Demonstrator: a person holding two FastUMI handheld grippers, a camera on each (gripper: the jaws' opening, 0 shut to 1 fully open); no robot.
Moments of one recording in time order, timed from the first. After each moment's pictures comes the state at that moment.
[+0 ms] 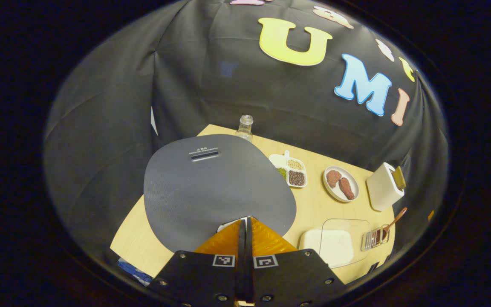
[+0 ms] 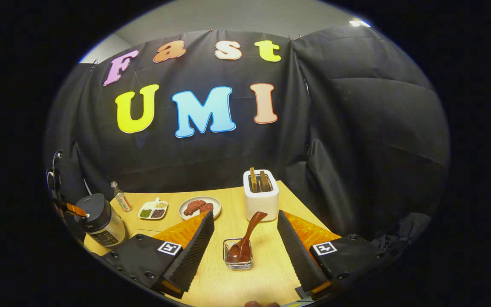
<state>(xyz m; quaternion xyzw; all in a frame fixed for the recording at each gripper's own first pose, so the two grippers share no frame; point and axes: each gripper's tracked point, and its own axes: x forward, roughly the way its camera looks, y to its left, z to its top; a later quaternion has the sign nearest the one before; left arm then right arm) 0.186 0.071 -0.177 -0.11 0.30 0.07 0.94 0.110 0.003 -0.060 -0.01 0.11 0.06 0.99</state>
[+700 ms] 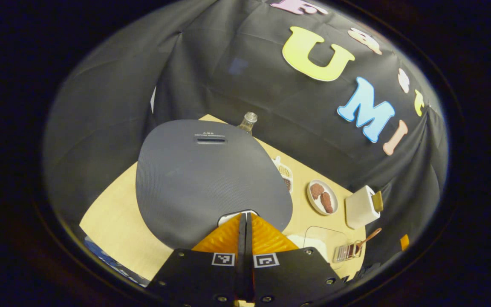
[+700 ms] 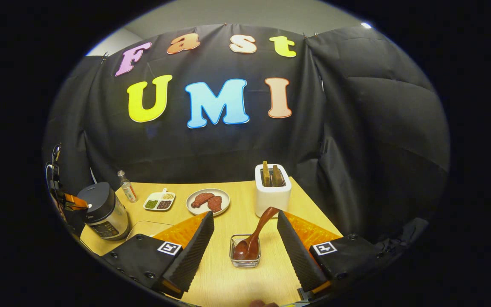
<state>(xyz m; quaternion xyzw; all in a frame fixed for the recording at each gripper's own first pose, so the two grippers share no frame) 0.182 0.072 -0.194 -0.24 0.28 0.05 0.93 0.114 0.031 -0.081 -0.04 0.13 0.10 0.99</state>
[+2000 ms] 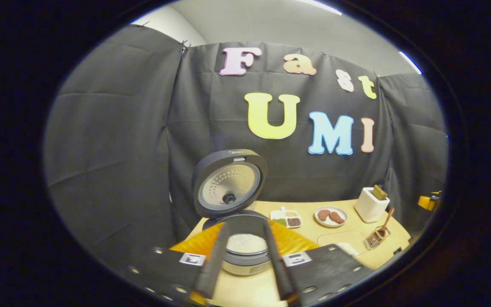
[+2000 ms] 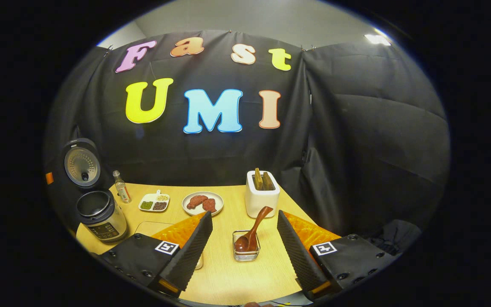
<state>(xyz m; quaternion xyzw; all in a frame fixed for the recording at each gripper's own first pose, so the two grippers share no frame) 0.049 0.121 -0.023 -0.01 0.06 0.07 1.00 0.069 0.056 -0.058 -0.07 0.11 0.04 0.99</state>
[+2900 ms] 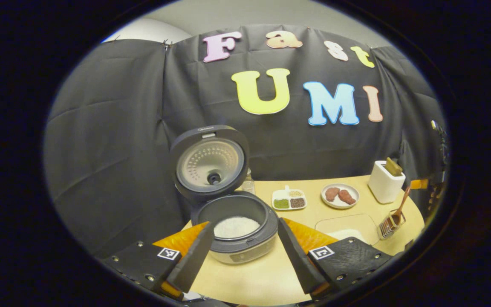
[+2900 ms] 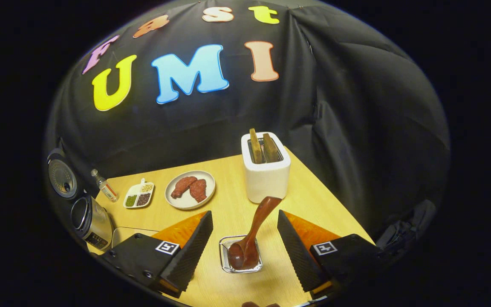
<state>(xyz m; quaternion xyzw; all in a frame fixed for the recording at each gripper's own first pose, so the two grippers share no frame) 0.083 0.014 -0.072 0.05 0.14 0.11 0.98 0.220 0.017 -0.164 0.01 0.26 0.04 0.96</state>
